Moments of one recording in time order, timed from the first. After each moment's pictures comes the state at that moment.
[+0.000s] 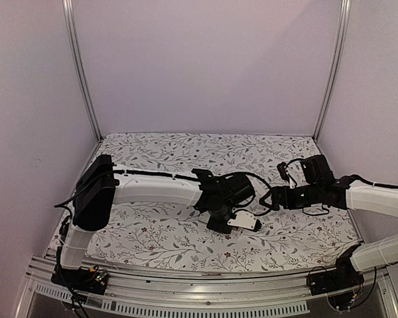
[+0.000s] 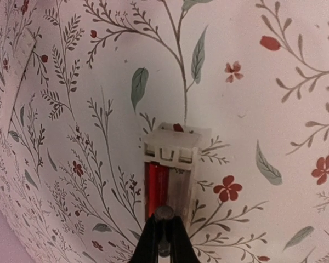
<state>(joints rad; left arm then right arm) -1.17 2.23 1.78 -0.75 -0.14 0.81 0.49 1.20 0.62 -0.22 -0.34 0.39</state>
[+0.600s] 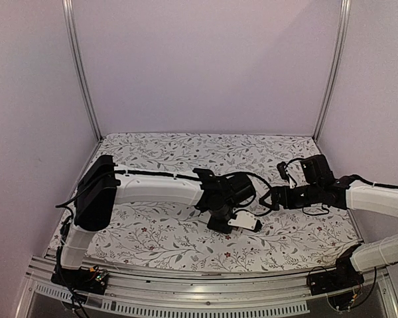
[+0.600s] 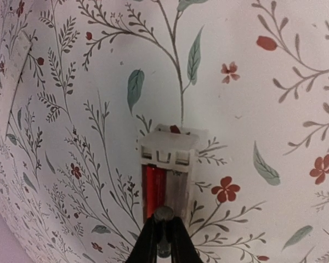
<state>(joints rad) -1.17 2.25 1.80 -0.77 -0.14 0.82 0.49 1.20 0.62 -0.21 -0.34 0.38</state>
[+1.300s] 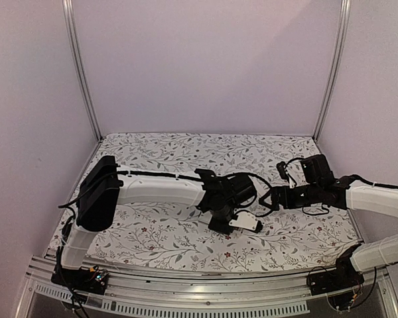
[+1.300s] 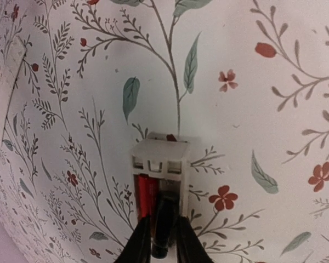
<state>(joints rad) -1.17 2.27 1.82 -0.77 -0.12 0.82 0.49 1.20 0.62 -0.21 -0.35 0.37</state>
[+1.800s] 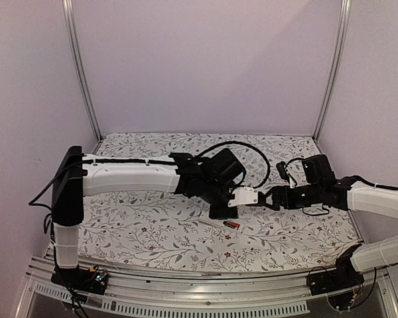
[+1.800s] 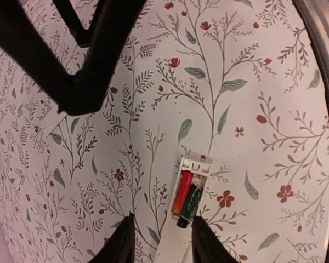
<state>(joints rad) -1.15 2.11 1.74 -0.65 0.00 0.64 0.49 1.19 0.61 -0.20 -0.40 0.39</state>
